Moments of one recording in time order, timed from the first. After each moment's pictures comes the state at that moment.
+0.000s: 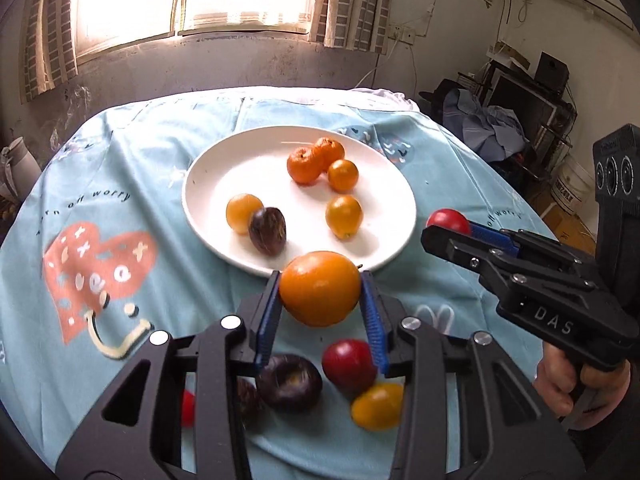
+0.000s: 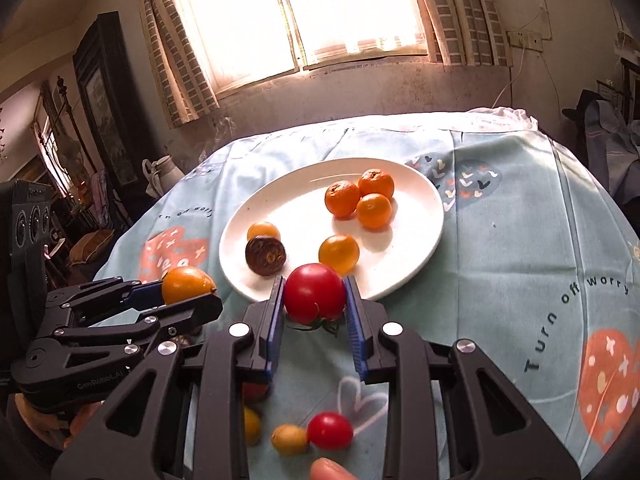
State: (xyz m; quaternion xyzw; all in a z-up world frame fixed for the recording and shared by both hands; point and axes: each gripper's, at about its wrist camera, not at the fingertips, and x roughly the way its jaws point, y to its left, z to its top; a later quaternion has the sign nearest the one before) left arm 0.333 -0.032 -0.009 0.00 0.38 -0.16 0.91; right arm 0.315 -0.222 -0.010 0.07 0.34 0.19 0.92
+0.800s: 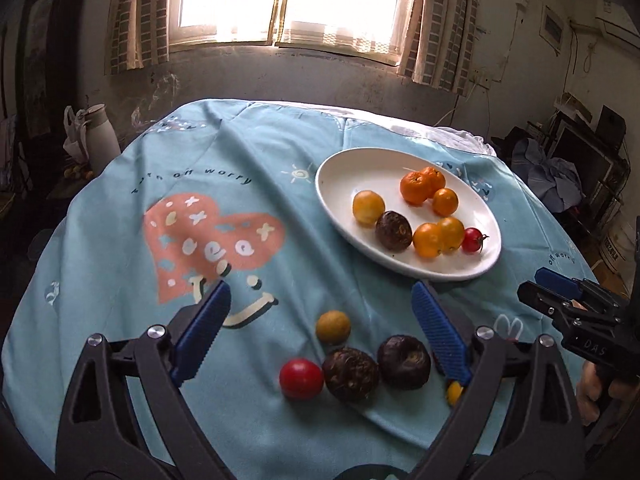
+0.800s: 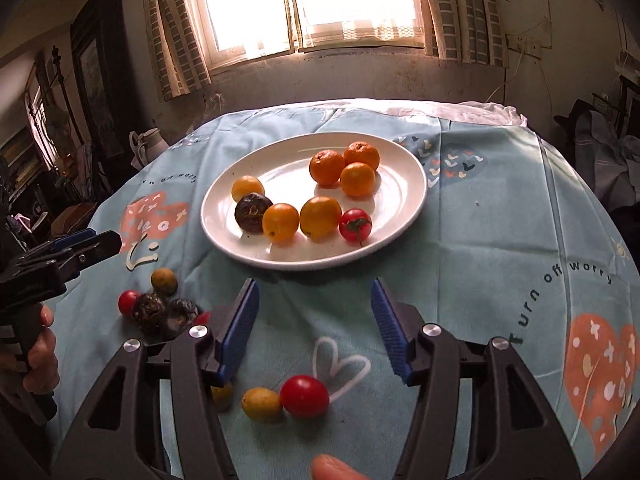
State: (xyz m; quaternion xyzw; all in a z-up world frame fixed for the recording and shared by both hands) left arm 0.286 0.059 -0.017 -0.07 0.35 -0.03 0.93; right arm 0.279 -0.223 -0.031 0.01 0.37 0.17 0.91
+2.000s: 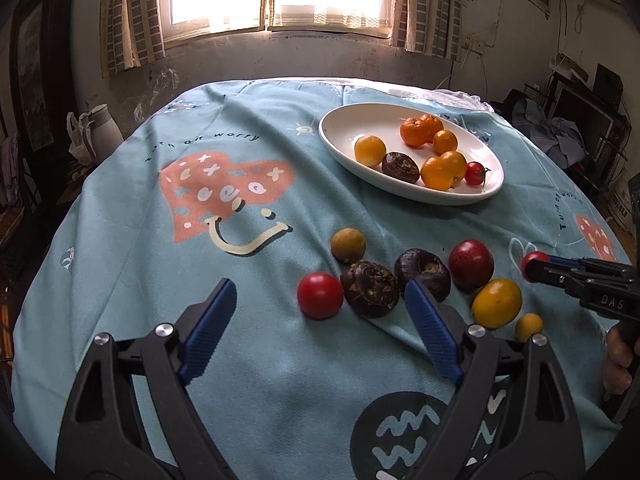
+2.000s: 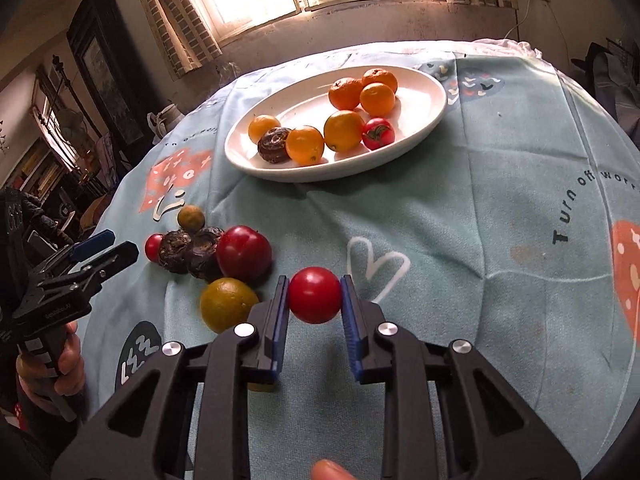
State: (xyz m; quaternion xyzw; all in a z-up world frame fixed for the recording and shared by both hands) left arm 0.251 0.049 -0.041 0.01 0.37 -0.04 0.93; right arm 0.255 -0.226 -0.059 0.07 0.43 0.21 0.88
